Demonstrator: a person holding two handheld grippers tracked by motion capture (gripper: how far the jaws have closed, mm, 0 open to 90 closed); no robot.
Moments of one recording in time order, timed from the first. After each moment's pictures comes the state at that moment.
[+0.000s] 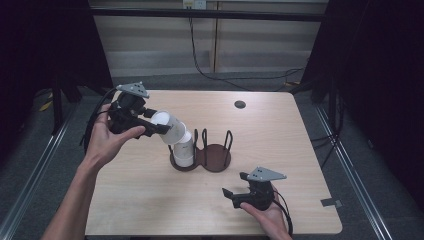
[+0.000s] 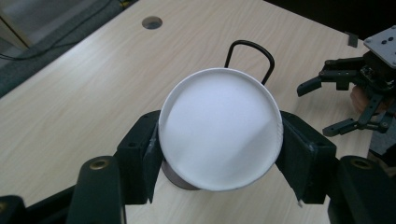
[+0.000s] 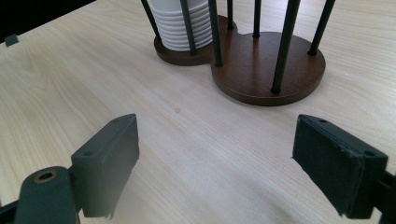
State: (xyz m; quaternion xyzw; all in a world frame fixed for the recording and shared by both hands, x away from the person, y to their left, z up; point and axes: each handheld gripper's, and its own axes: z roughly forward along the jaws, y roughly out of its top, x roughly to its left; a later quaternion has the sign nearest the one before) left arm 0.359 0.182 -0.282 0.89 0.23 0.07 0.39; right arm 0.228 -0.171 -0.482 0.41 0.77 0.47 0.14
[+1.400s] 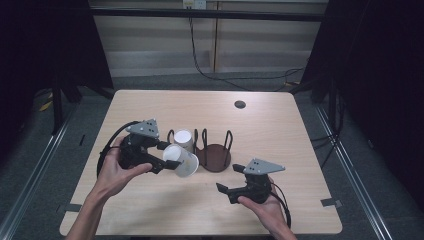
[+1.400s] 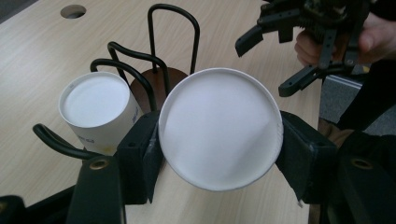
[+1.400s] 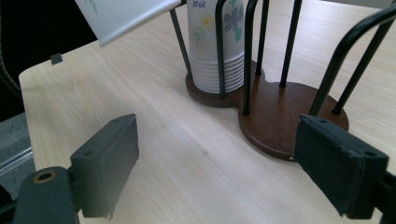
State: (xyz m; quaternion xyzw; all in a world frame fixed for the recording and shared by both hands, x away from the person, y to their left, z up) left arm 0.314 0.164 -0.342 0.90 0.15 0.01 0.41; right arm 0.237 -0.157 -0.447 0.36 0.78 0.50 0.13
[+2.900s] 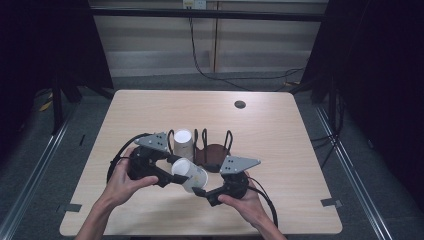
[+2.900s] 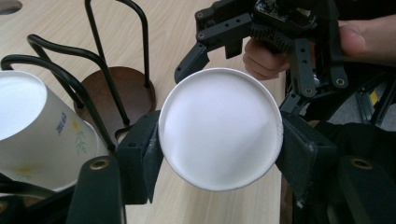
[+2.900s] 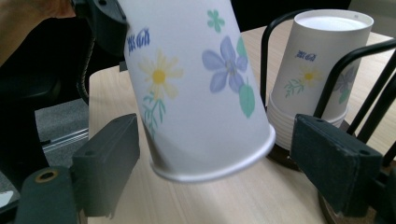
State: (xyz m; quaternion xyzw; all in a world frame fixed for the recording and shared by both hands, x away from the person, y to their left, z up) left arm 0.299 0.146 -0.359 0.90 0.11 -0.04 0.42; right arm 0.249 -0.105 -0.437 0.23 0.80 0.55 0.08
